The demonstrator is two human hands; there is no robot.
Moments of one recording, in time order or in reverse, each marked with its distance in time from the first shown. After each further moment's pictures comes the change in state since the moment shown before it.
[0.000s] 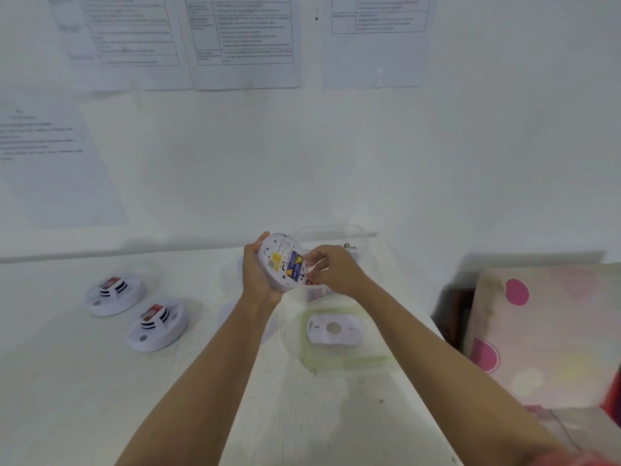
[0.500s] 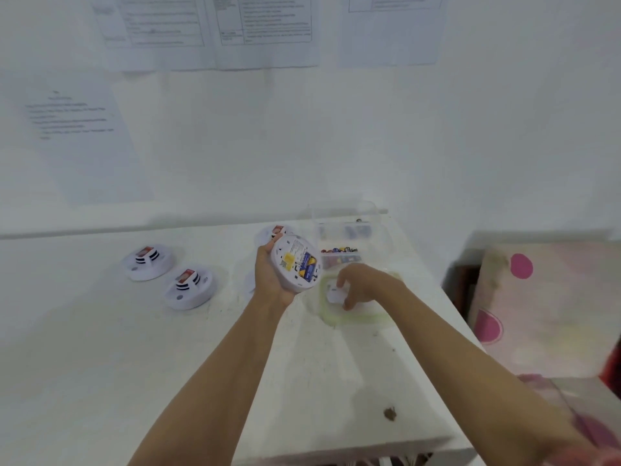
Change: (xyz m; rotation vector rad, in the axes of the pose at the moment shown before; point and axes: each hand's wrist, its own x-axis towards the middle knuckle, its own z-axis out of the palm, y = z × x) left_hand -0.065 -0.011 -0.027 -0.074 -0.062 -0.027; right_hand -0.049 0.012 0.017 -0.697 -0.424 0.165
